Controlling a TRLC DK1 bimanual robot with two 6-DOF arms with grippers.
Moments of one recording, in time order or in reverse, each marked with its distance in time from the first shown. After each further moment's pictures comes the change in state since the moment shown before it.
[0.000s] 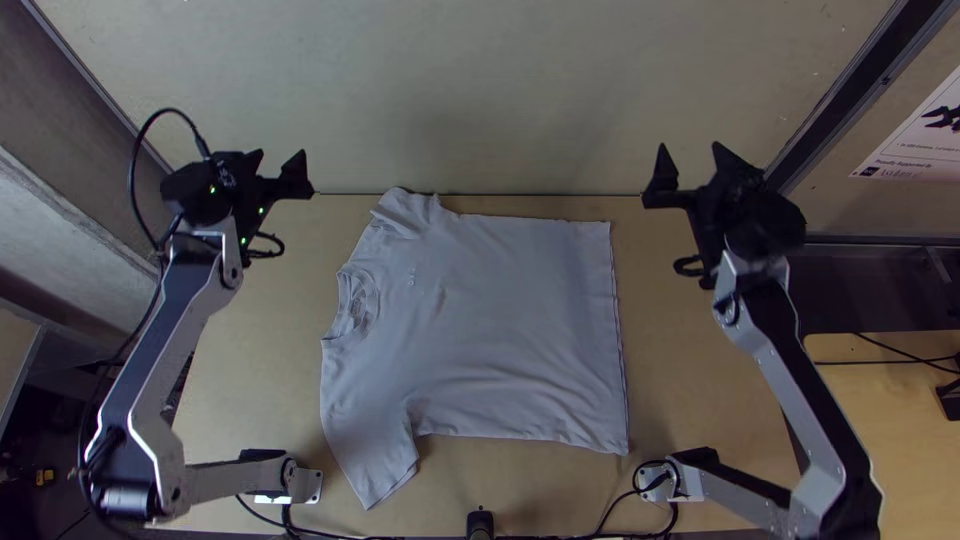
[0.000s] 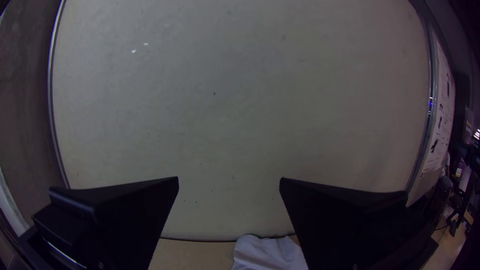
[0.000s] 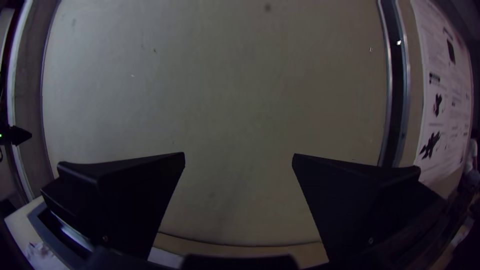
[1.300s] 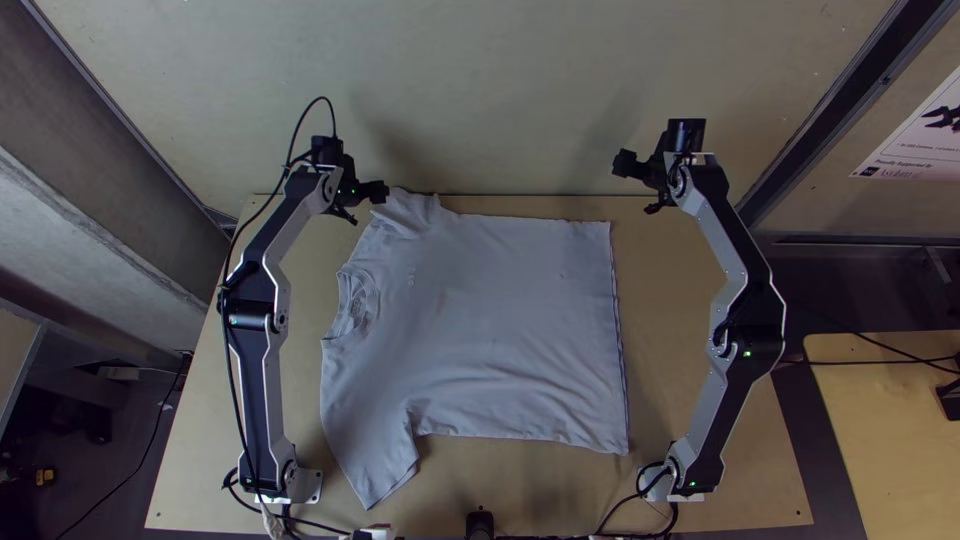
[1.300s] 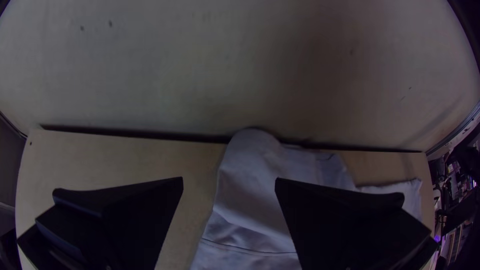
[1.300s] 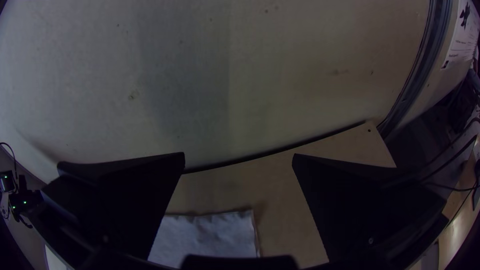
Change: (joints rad) left arm -0.087 0.962 0.888 -0.667 -0.004 -0.111; right arm -0.140 0.858 0.809 -0.698 -0.097 0.327
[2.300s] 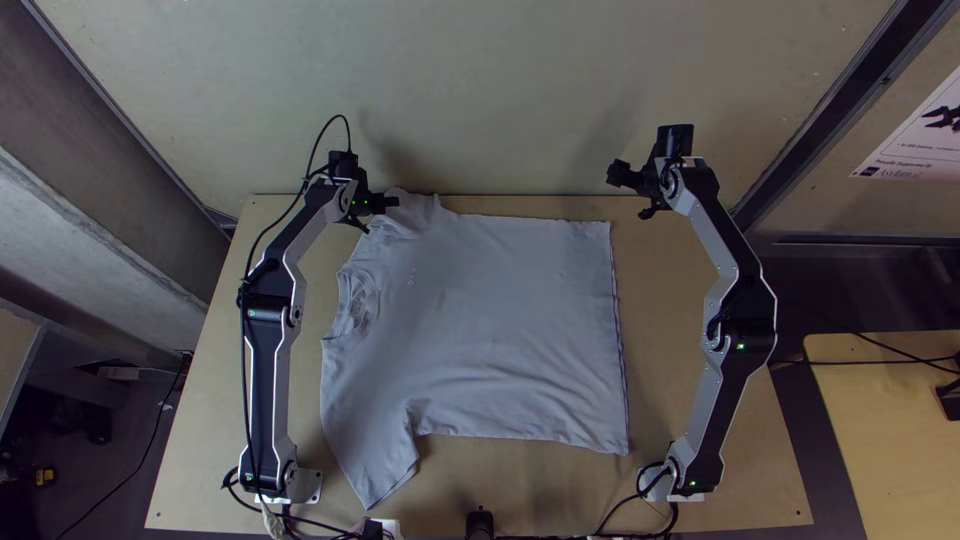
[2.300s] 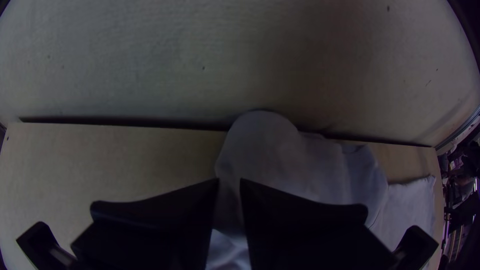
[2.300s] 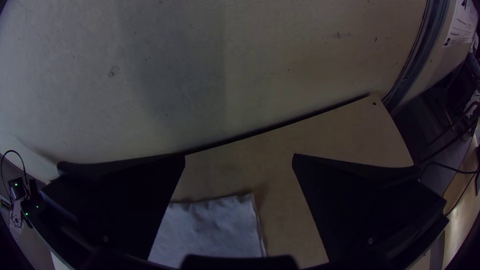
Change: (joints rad) left arm -0.018 0.130 0.045 0.075 -0.007 0.000; right arm 0.006 0.048 0.013 -0.066 -0.003 0.048
